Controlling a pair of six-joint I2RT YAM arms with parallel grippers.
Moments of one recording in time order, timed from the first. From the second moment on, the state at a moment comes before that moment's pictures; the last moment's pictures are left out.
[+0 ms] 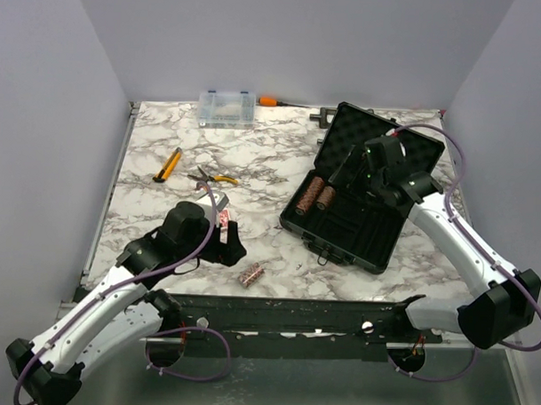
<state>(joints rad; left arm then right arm) -0.65 0.65 0.67 -0.67 0.13 -0.41 0.44 1.30 1.19 -0.68 0.14 0.81</state>
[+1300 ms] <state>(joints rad) -0.91 1.26 0.70 -0.59 0.12 -0.41 0.44 1.17 1.11 -0.73 0.14 0.79</state>
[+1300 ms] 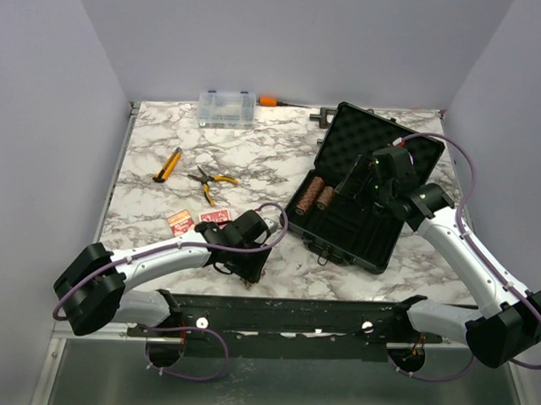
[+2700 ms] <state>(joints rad) -0.95 1.45 0.80 -0.60 0.08 -0.45 0.44 1.20 1.11 -0.74 0.14 0.76</state>
